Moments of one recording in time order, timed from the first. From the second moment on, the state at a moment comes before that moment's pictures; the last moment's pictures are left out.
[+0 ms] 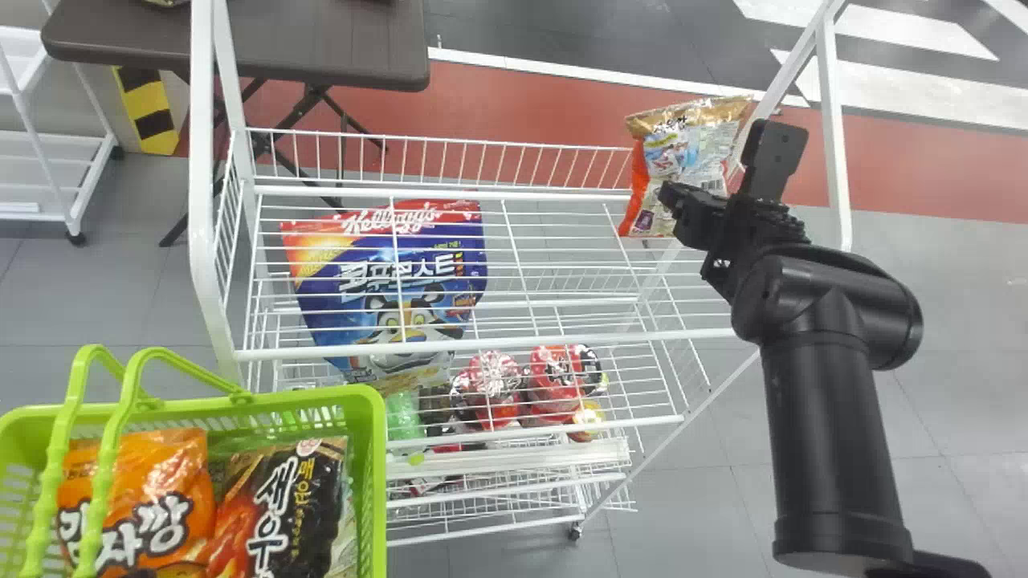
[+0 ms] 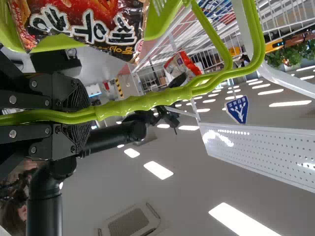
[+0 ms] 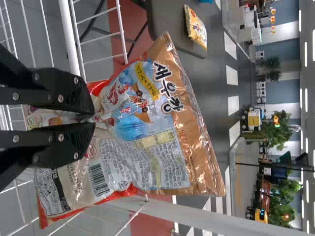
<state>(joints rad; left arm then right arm) 0.58 0.11 0.49 -2.01 0.59 1.18 -1.45 -0.31 -0.15 -0.26 -1.42 -0.06 0.59 0.16</state>
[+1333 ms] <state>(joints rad) 0.56 0.11 0.48 -1.99 0.59 1.18 -1.44 0.29 -0.14 -0.04 -2.45 -0.81 1.28 0.15</state>
